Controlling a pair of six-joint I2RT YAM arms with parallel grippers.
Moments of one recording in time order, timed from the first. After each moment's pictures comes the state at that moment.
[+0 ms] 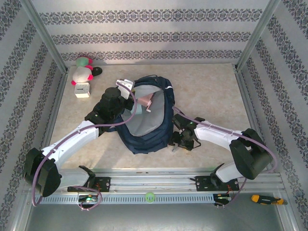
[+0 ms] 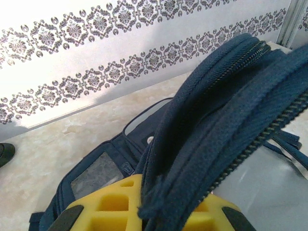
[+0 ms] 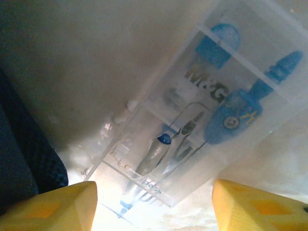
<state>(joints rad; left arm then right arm) -0.52 1.26 0.93 0.01 -0.18 0.05 0.62 1.46 0.76 -0.71 -0.16 0.88</state>
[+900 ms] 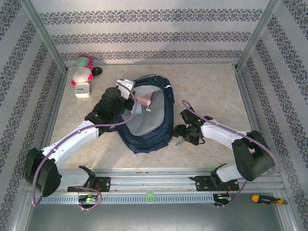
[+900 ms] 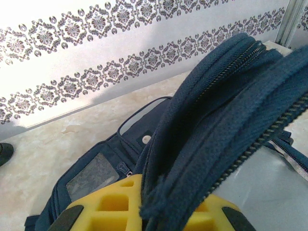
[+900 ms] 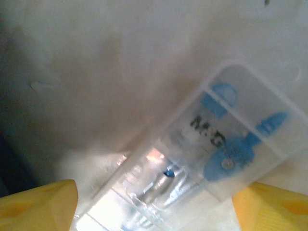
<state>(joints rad) -0.52 1.26 0.93 0.01 -0.18 0.05 0.47 1.44 0.72 -0.57 -0.12 0.86</state>
